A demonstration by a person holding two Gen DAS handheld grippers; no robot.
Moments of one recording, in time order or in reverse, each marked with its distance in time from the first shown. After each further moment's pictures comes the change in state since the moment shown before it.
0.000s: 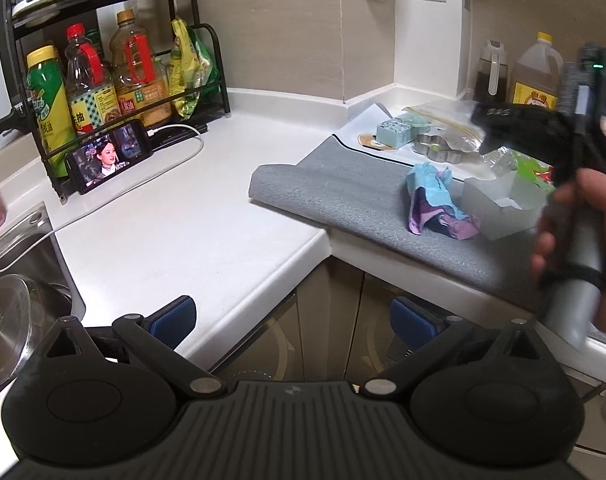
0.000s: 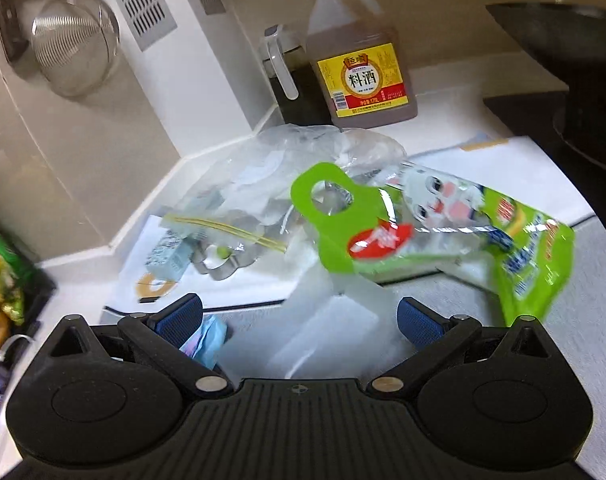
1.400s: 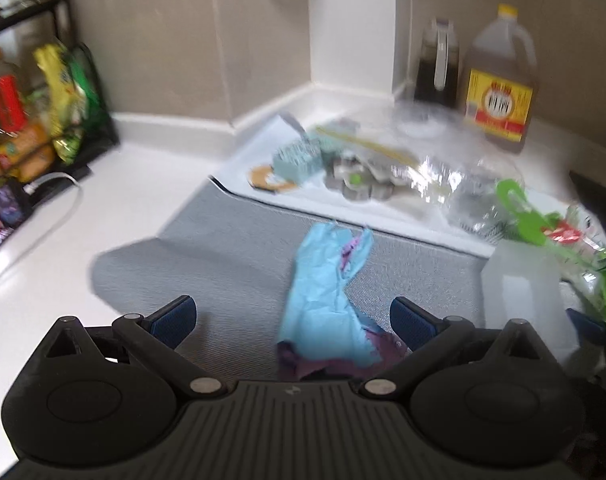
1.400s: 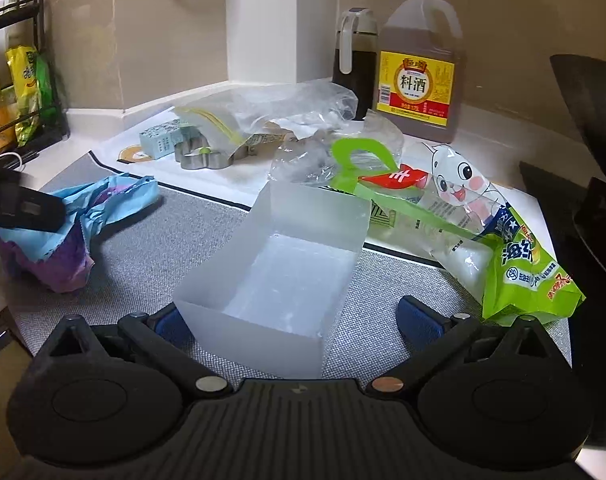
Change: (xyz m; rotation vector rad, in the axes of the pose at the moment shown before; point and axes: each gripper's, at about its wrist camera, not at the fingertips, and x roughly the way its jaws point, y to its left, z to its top) left arm 0.117 -0.106 0.085 0.110 0.060 -0.144; right arm -0.005 -0.078 -0.036 -0.497 0.025 0.087
